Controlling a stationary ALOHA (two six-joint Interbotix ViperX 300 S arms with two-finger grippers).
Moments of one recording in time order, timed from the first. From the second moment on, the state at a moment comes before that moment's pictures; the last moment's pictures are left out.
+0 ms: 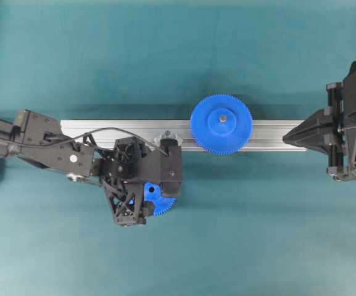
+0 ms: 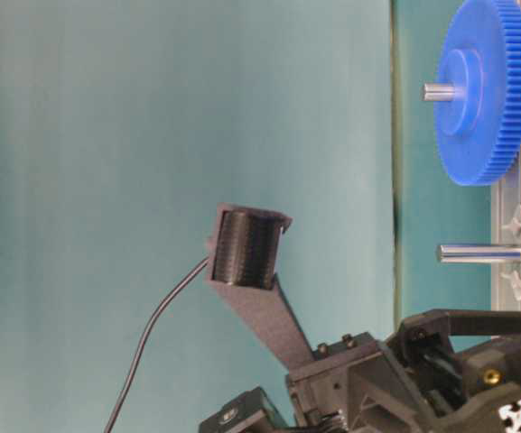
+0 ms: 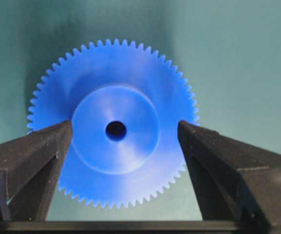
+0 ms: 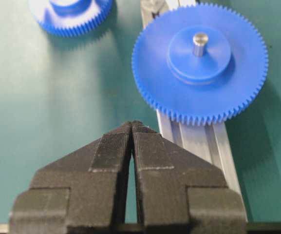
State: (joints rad) left arm -0.14 0.13 0.56 0.02 0.21 -0.19; right arm -0.05 -0.77 1.15 0.07 0.21 0.09
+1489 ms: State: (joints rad) left arm -0.14 0.16 0.54 0.02 0.24 -0.19; right arm -0.05 -0.84 1.19 0.07 0.21 0.14
